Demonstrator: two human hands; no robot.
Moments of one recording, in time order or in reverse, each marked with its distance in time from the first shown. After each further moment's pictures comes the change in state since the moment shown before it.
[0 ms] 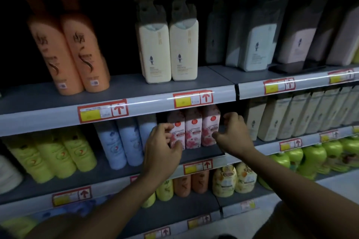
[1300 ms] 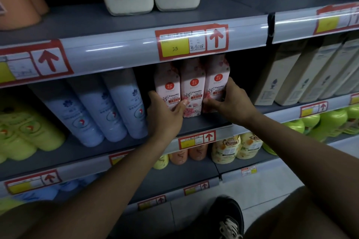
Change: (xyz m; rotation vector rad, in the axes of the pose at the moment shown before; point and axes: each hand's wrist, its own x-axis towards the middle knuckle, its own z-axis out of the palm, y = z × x) left_hand 0.046 -0.051 0.086 0.011 0.028 -0.390; right_hand 0.050 0.048 0.062 0.071 -0.190 -0.034
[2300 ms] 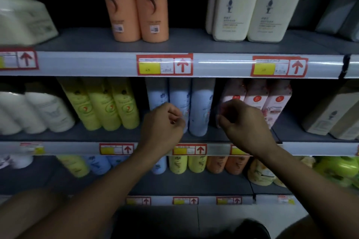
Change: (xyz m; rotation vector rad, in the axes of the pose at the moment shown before) left_hand -0.031 -0.047 -0.178 0.172 0.095 0.207; right_hand -0.076 -0.140 0.048 -0.116 0.055 -0.314
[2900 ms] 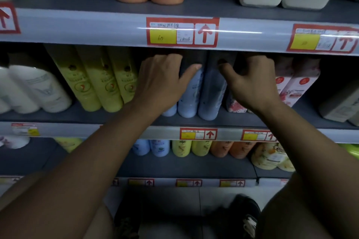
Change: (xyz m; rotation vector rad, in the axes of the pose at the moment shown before) left_hand 0.060 -0.002 -0.024 0.367 0.152 0.414; right_hand 0.054 -0.038 0.014 0.114 0.197 -0.106
